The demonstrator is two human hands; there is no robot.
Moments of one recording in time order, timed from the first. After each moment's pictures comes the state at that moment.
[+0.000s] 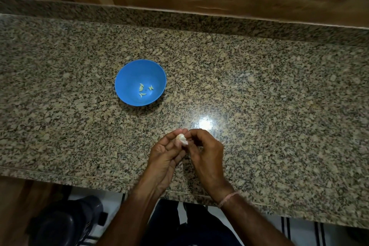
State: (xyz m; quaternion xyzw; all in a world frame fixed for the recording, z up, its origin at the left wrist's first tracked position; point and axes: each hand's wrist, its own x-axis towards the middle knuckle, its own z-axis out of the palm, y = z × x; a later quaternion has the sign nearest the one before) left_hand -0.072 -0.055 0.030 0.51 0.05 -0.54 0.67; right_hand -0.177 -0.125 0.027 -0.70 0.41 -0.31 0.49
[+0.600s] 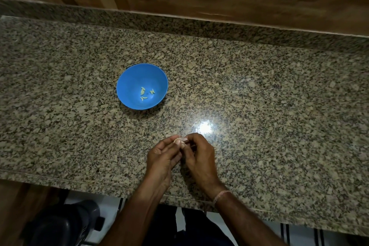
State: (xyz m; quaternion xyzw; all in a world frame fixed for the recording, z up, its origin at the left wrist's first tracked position) left_hand -0.066 -0.060 0.012 0.57 0.12 -0.49 0.65; right_hand -0.164 -0.124 0.000 -0.70 0.42 -0.25 0.52
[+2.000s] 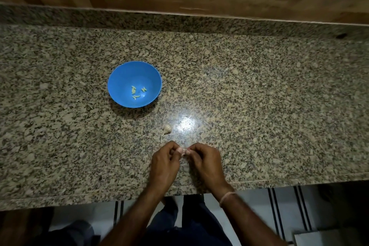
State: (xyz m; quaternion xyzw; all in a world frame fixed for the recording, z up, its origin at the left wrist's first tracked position) left_hand -0.047 -0.011 -0.016 0.77 -0.35 -0.38 0.38; right_hand -0.183 -0.079 -0.015 -0.71 0.50 -0.20 0.45
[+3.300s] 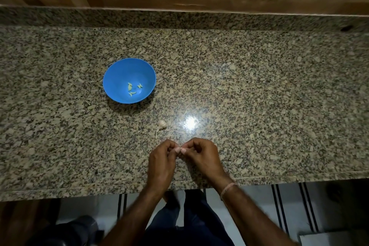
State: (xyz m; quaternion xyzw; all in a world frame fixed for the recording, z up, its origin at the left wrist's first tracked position) left_hand -0.068 -0.010 -0.011 0.80 -0.35 -0.33 0.36; right_hand -0.196 -0.089 -0.009 -0.60 0.49 -0.19 0.61
